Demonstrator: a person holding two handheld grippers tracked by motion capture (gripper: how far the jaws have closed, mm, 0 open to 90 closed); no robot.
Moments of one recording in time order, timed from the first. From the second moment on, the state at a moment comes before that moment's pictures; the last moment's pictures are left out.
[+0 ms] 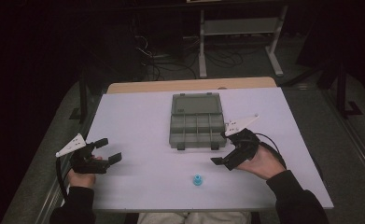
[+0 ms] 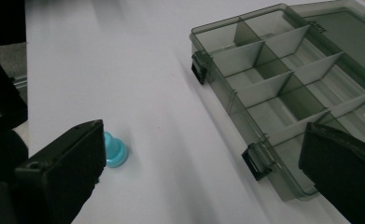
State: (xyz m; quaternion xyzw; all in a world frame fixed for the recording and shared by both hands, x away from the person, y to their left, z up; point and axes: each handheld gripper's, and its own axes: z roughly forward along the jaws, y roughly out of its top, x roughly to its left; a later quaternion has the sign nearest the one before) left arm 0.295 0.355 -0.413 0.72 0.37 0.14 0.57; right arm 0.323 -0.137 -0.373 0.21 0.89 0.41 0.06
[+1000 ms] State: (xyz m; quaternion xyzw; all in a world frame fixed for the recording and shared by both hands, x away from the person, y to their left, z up) left arm 0.295 0.354 -0.413 0.73 0.36 0.14 0.57; right arm 0.319 -0.099 -0.380 0.15 0.92 0.37 0.03
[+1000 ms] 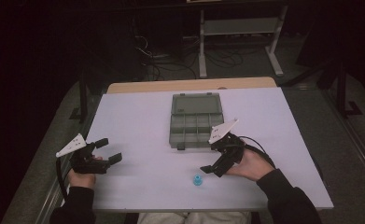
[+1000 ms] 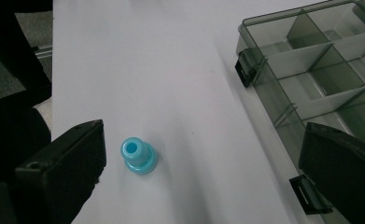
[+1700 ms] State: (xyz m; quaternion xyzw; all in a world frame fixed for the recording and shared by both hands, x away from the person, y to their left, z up) left arm 0.294 0.354 -0.413 0.73 0.36 0.14 0.57; right arm 0.313 -0.077 -0.389 0.12 0.93 0.34 0.01
